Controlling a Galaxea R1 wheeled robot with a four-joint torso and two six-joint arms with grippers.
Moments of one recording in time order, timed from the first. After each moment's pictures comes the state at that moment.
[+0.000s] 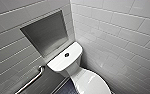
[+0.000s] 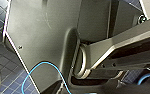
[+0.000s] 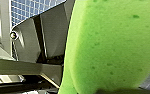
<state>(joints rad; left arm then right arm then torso) 1.37 3.02 -2.65 1.35 -0.14 -1.33 -1.46 2.67 -2.30 -0.26 0.24 0.53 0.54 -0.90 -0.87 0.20</state>
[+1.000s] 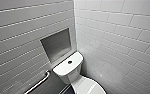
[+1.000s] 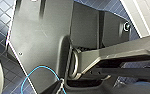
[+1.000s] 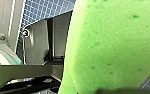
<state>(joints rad) 1.40 3.02 -2.65 1.36 -0.13 -1.33 -1.50 2.77 -2.43 -0.31 0.25 0.53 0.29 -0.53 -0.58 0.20</state>
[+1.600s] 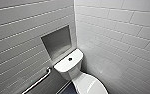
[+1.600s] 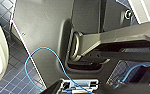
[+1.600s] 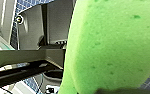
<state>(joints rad) 1.41 3.02 -2.65 1.36 -0.13 -1.33 -1.51 2.81 -2.51 -0.33 0.25 0.53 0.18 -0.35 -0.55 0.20</state>
